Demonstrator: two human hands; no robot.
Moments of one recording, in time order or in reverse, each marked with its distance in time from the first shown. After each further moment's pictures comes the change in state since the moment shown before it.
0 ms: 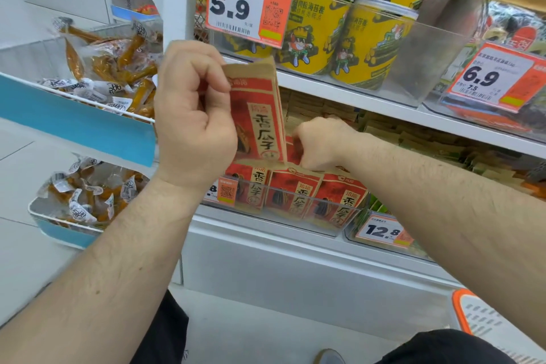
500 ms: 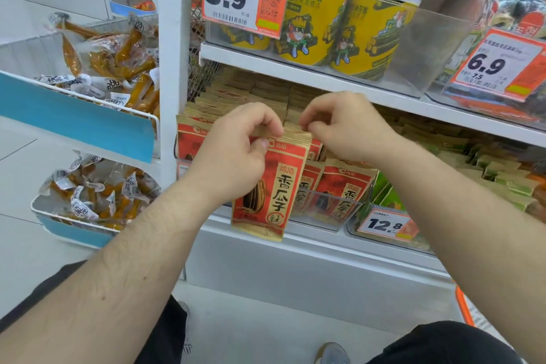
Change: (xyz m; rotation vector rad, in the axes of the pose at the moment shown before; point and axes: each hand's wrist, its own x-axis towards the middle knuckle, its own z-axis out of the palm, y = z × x) left_hand -0.029 0.009 0.009 0.047 -0.649 -0.469; right_hand -0.040 0.016 -0.002 0.595 0.448 0.016
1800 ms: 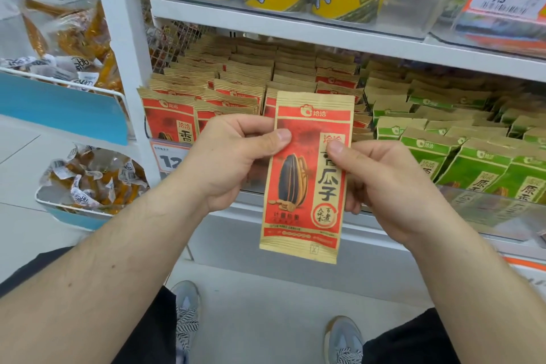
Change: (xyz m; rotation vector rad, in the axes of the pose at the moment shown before) left_hand -0.011 0.012 0.049 -0.719 -0.136 -0.615; right_hand -0.109 0.025 0.025 1.067 -0.047 0.384
